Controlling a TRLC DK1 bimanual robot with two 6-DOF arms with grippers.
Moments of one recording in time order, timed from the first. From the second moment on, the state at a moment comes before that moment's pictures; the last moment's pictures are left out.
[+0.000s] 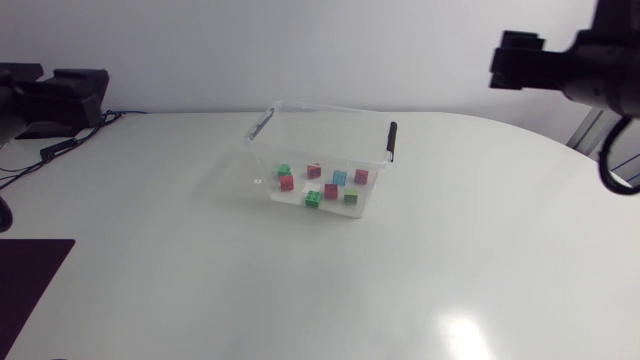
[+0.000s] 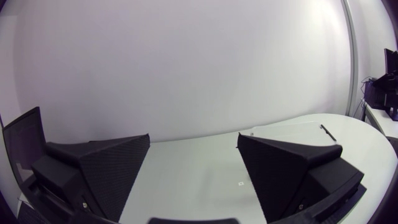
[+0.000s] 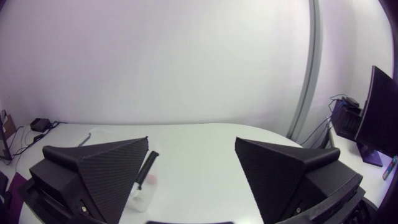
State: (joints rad) left arm -0.16 0.82 0.84 -0.16 -0.19 0.15; right arm 0.35 1.00 1.04 -0.34 0.43 0.13
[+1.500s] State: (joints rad) left arm -0.02 0.11 0.11 -0.04 -0.03 0.07; right arm 0.03 0.09 0.11 -0.06 0.08 -0.04
